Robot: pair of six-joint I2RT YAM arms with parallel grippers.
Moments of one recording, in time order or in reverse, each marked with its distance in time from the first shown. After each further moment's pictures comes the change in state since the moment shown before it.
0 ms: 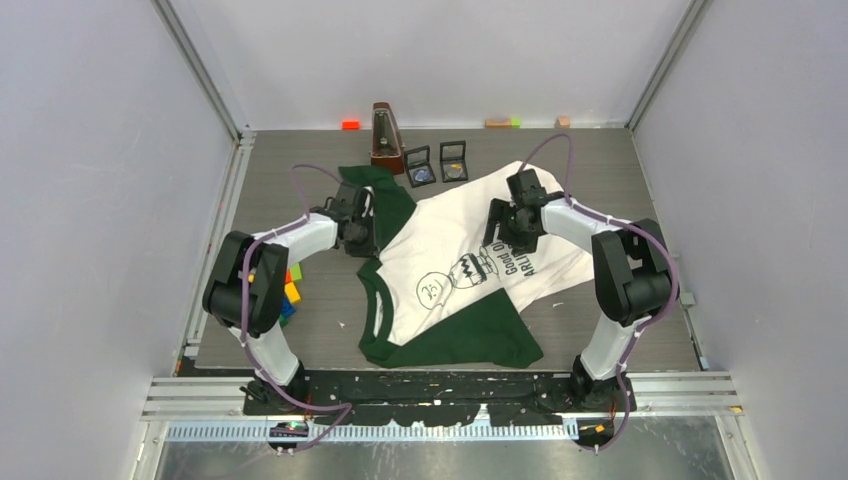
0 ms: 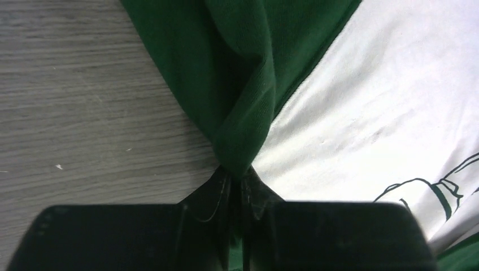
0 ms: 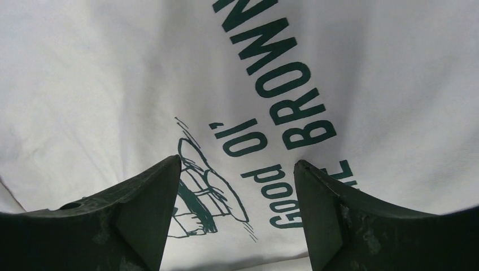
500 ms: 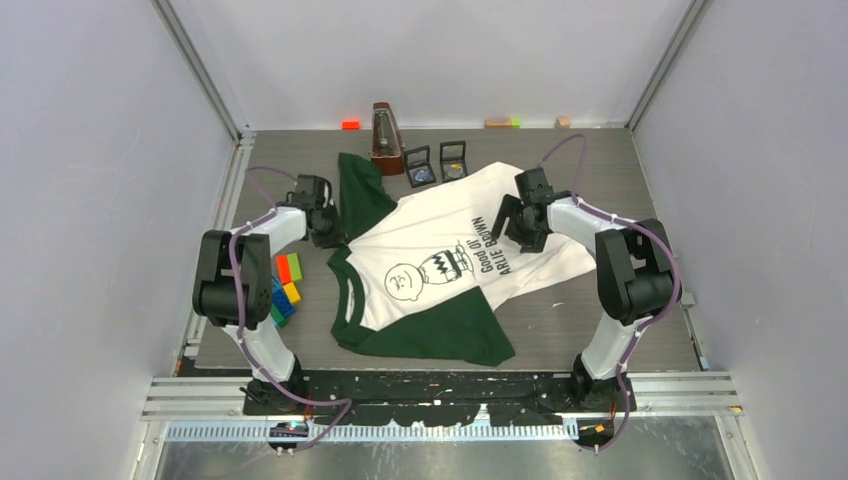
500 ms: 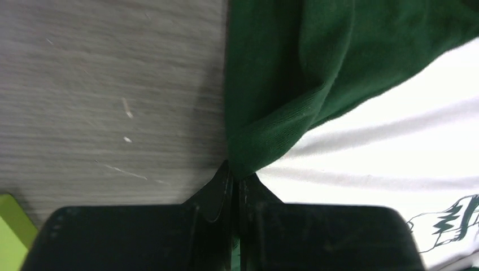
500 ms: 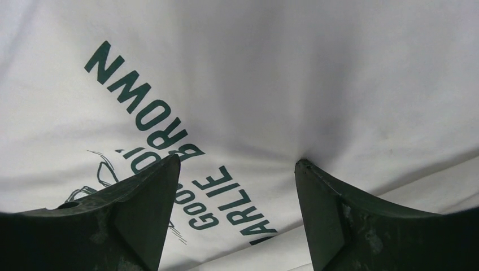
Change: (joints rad) left arm 0.224 -0.002 -0.011 0.017 0.010 0.002; right arm -0.051 0.001 -0.005 0.004 0.074 0.092
